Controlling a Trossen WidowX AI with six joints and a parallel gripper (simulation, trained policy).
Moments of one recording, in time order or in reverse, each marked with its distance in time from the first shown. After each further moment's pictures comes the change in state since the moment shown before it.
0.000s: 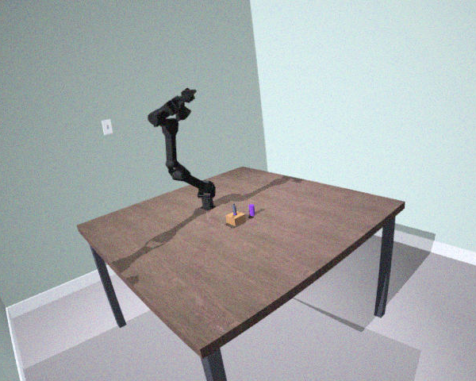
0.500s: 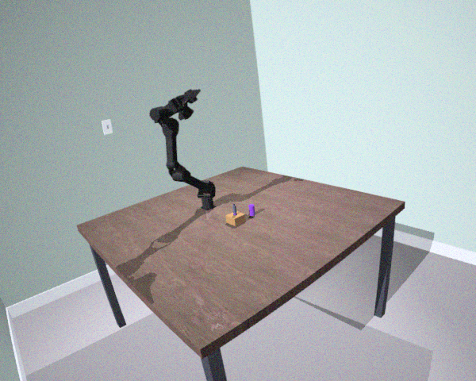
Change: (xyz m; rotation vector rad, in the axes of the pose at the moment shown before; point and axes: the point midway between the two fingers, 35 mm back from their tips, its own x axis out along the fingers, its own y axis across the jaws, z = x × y) arm 0.000 -0.025 0.008 -0.069 -0.005 -0.093
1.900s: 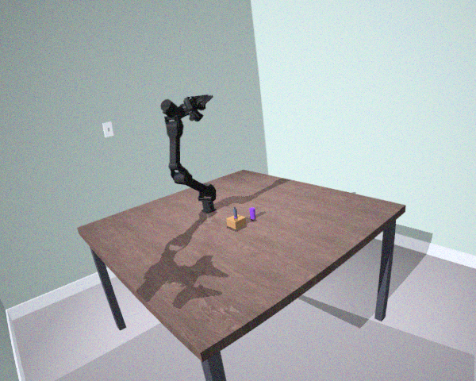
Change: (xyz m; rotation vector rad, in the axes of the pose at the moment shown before) arm -0.005 -0.092 0.029 -0.185 -0.036 -0.260
